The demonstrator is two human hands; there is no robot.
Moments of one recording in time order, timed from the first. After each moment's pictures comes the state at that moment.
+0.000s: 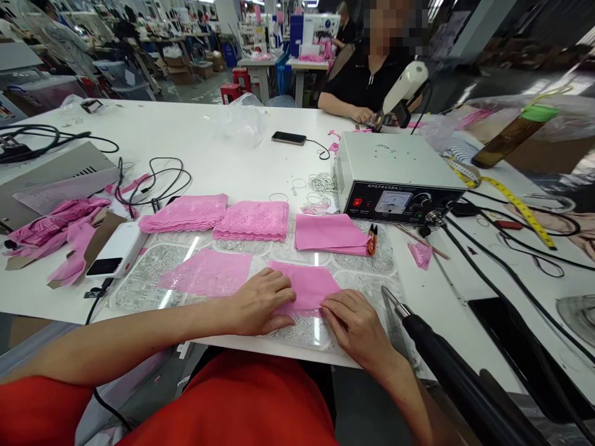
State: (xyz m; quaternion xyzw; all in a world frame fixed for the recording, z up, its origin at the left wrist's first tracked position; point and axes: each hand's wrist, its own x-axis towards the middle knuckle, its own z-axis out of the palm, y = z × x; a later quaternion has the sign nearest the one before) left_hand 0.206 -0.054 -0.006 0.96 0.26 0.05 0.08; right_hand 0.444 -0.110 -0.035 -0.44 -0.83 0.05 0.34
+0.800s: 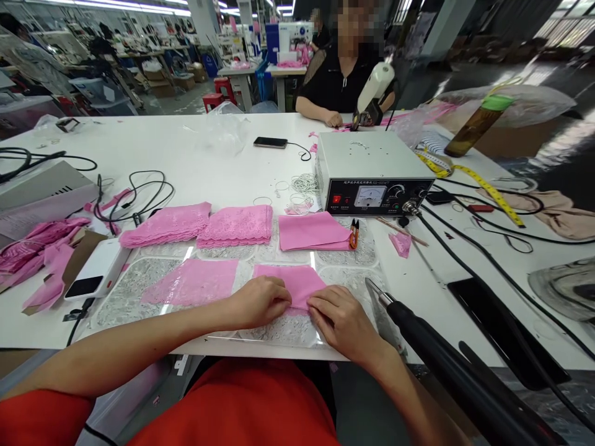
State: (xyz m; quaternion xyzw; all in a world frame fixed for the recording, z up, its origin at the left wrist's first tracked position) left_hand 0.237 -0.045 0.004 0.92 0.32 0.00 0.22; right_hand 0.445 -0.109 -0.030 -0.42 -0.84 0.05 0.34
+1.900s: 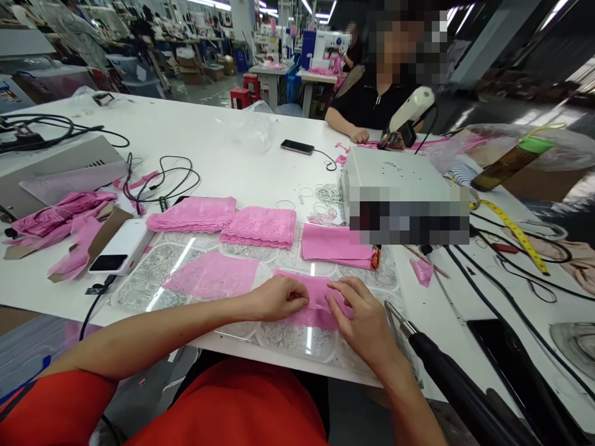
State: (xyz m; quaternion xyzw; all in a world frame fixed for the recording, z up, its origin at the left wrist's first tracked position) left_hand 0.228 -0.036 -0.004 0.83 0.38 0.09 0.40; right_hand 0.434 -0.088 -0.011 -0.52 -0.79 0.02 0.32
